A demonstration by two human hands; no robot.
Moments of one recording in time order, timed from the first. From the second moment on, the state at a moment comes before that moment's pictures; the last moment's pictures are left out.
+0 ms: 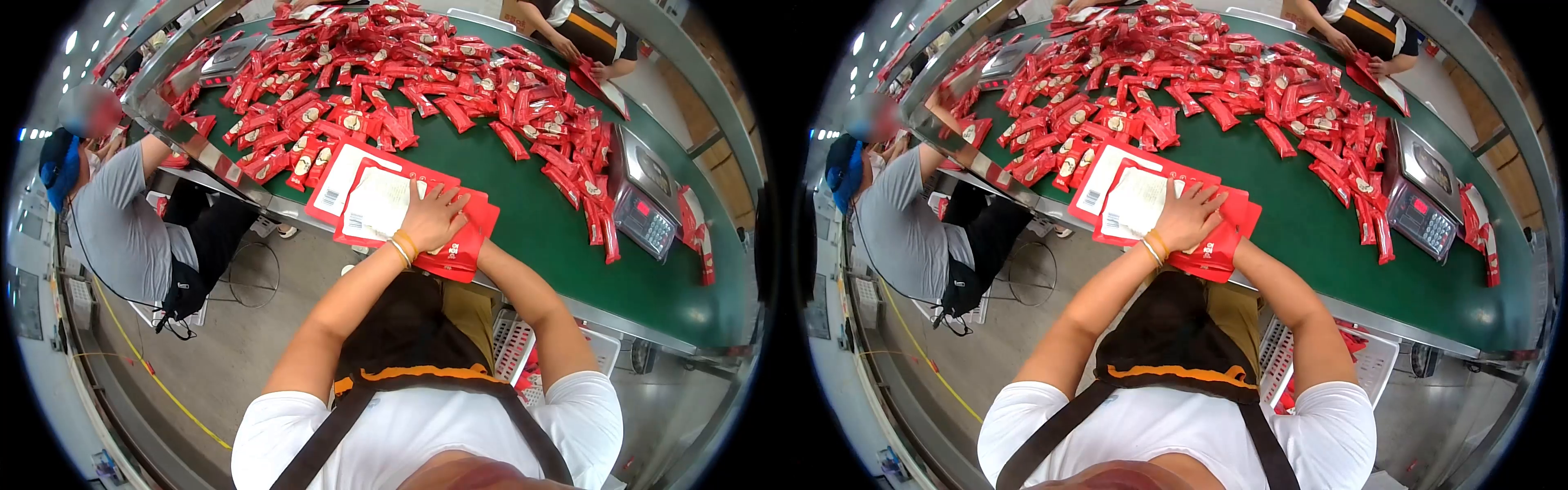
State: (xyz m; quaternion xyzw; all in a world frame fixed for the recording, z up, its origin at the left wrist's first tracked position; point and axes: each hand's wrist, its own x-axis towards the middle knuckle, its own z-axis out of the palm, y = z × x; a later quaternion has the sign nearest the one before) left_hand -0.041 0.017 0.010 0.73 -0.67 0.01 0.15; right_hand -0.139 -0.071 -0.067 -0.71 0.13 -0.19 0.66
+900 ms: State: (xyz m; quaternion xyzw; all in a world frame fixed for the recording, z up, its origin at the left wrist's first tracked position) left_hand -0.094 -0.001 0.084 0.58 -0.64 0.07 0.50; right_hand -0.311 -0.156 0.072 -0.64 0.41 -0.42 0.51
